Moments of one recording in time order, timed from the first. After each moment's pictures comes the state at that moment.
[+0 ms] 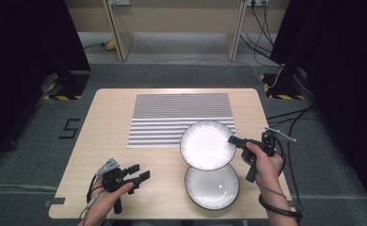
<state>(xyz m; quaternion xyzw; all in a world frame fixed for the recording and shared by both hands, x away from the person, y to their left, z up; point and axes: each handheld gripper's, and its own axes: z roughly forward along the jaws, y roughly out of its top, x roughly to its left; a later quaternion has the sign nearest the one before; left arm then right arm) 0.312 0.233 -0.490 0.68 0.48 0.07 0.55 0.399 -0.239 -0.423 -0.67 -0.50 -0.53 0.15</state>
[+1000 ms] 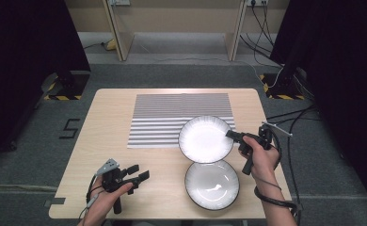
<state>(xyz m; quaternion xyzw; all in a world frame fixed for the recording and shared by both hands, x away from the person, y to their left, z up) 0.312 0.235 -0.493 0.68 0.48 0.07 0.55 0.419 -0.232 -0.421 -0.67 -0.49 -0.53 0.15</state>
